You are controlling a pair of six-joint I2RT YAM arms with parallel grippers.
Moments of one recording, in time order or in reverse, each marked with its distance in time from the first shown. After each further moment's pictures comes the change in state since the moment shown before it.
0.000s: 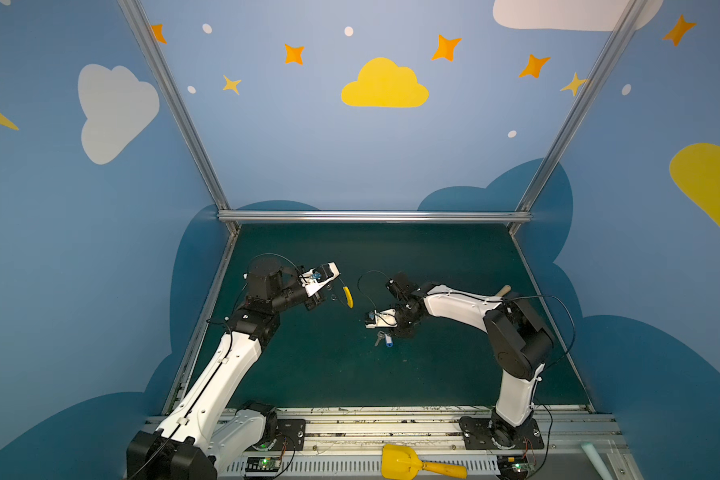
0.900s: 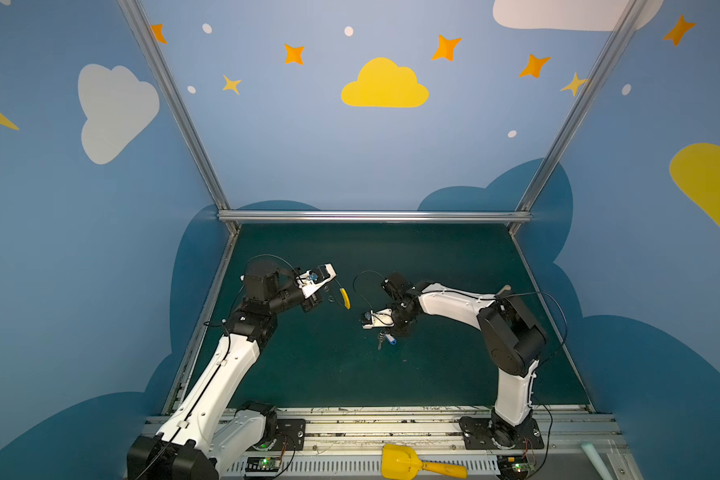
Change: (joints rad) left arm 0.029 -0.015 -0.017 -0.018 0.016 0.005; right arm 0.015 0.039 0.053 -0.037 0.003 -0.019
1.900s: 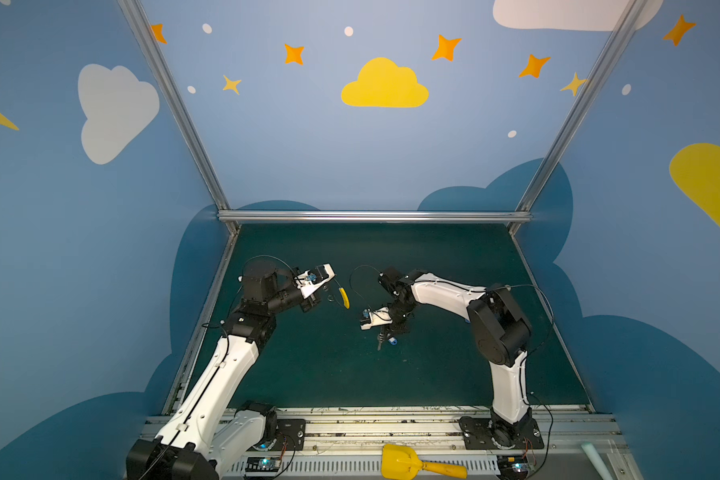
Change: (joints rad) left arm 0.011 -0.011 -0.002 0.000 0.007 0.005; right arm -0.026 0.111 0.183 -0.237 -0.126 -0.113
